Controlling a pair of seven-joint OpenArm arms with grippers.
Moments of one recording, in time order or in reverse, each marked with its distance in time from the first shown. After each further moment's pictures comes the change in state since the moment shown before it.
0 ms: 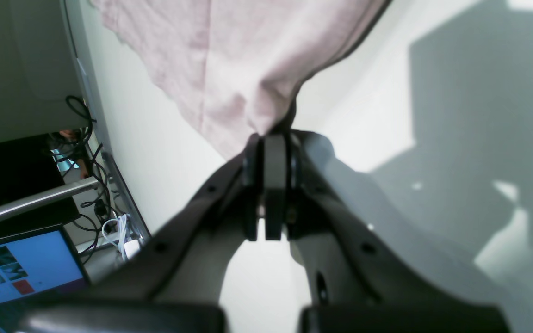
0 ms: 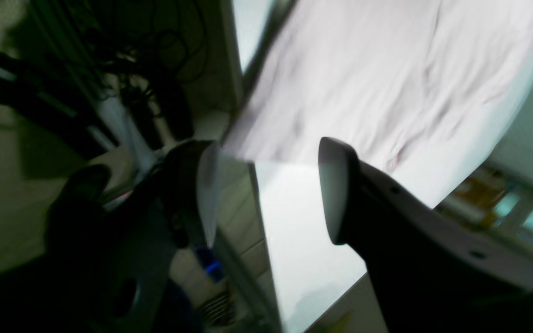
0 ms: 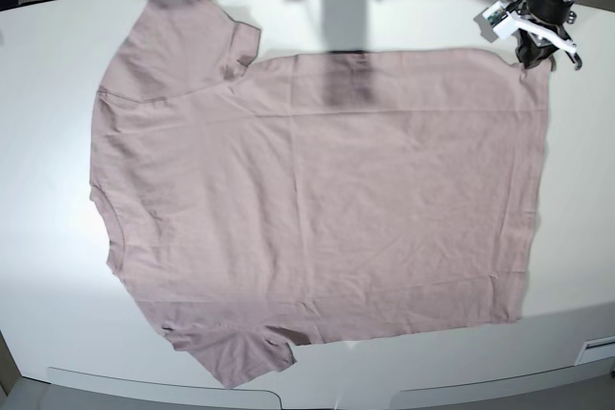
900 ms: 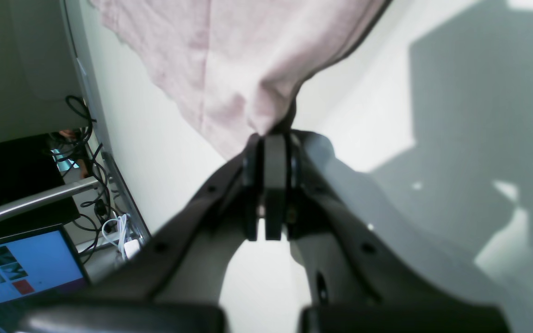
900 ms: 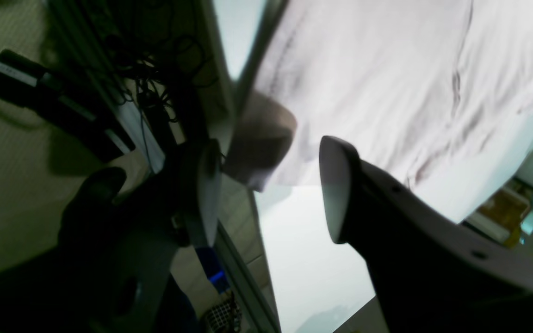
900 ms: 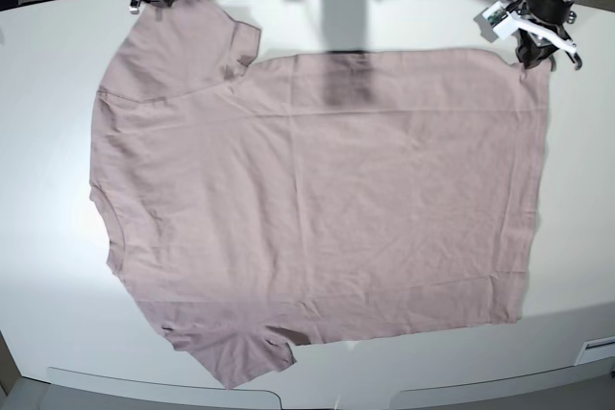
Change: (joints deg) left arm 0.0 0.0 0.0 0.0 0.0 0.0 0.0; right arm 3.3 0.0 1.5 -1.8 3.9 5.4 4.6
